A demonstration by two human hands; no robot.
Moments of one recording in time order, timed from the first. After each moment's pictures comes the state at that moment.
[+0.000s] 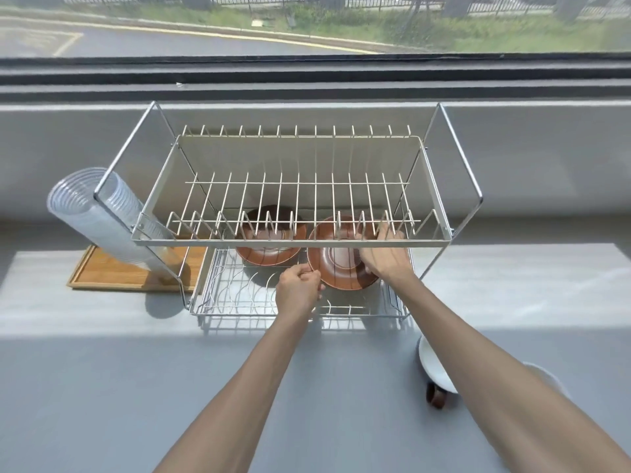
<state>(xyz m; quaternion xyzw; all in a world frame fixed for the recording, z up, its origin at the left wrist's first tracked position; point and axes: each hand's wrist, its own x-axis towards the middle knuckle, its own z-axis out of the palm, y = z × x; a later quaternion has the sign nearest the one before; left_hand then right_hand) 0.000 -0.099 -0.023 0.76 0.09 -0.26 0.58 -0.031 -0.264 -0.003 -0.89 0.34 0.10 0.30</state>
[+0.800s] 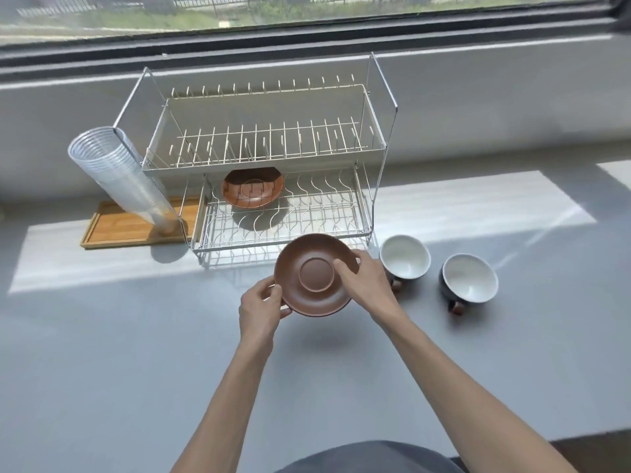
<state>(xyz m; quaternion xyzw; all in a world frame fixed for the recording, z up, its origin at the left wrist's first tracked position) -0.156 0.032 -0.013 0.76 0.06 -0.23 0.60 -0.230 -0.139 0.011 -0.77 0.41 -0.02 0.49</state>
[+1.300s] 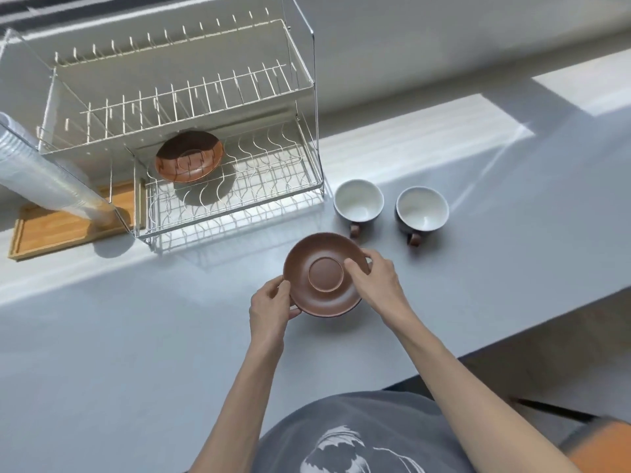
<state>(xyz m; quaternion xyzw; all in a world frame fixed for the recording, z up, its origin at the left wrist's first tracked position) -0.234 0.018 -0.038 0.75 0.05 -0.34 0.56 -0.342 -0.134 -0.030 -0.69 0.52 -0.05 0.51</state>
